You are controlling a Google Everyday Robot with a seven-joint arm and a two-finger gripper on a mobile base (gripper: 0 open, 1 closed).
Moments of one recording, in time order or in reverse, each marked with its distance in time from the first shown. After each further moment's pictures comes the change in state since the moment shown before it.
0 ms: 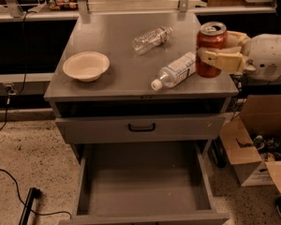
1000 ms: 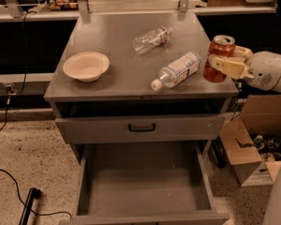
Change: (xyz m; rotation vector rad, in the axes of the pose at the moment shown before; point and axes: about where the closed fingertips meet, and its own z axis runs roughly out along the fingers) arm 0.069 -0.066 -0.024 0.122 -0.078 0.137
